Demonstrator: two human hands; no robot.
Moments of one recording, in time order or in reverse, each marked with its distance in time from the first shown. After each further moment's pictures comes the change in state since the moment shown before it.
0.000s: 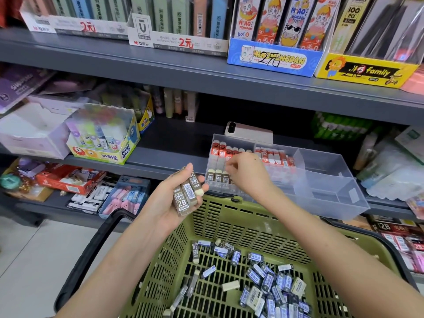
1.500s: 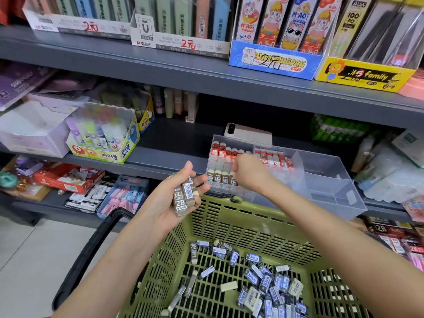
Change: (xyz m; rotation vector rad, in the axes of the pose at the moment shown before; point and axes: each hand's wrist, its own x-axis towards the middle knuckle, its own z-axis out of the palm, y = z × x) left_hand 0.001 0.002 -0.002 0.004 -0.044 -0.021; right_hand 0.014 0.009 -0.002 -0.184 -0.195 0.072
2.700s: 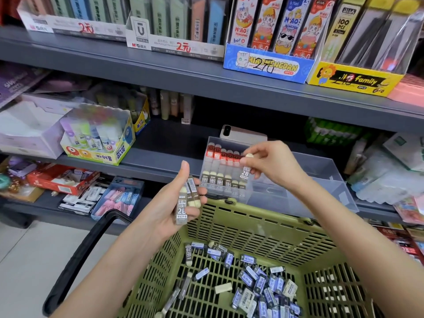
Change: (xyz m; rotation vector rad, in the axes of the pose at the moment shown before) left_hand -0.001 -0.009 0.006 0.091 -0.036 -0.079; right_hand -0.030 0.036 -0.044 0.594 0.172 -0.075
